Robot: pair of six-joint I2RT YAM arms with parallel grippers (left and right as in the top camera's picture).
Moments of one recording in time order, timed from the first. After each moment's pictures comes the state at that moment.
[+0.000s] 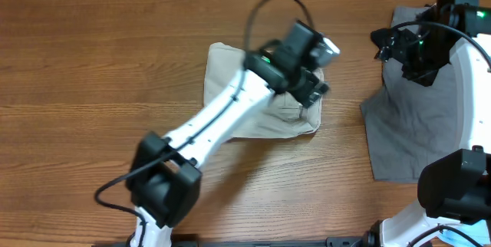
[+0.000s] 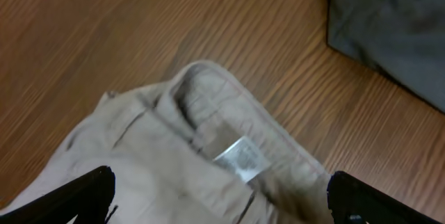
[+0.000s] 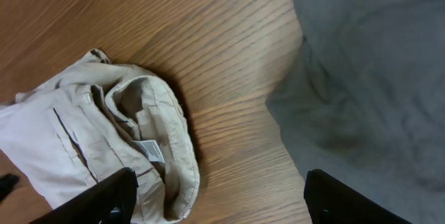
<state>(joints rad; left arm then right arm) -0.76 2.03 1.79 -0.70 0.02 0.16 -0.20 1.83 1.83 -1.34 -0.24 0.29</state>
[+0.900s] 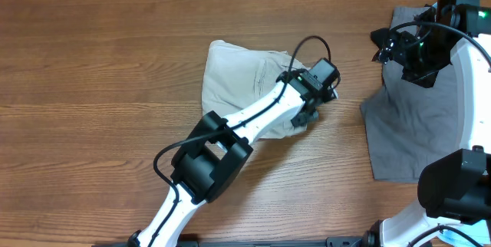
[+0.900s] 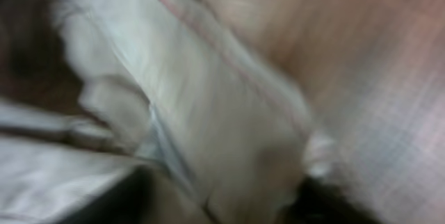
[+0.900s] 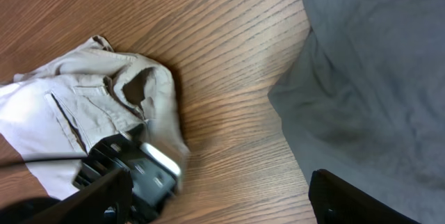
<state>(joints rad) -0.80 2.32 1.83 -0.78 -0.13 0.30 -0.20 1.83 1.83 -1.36 -0.26 0.25</state>
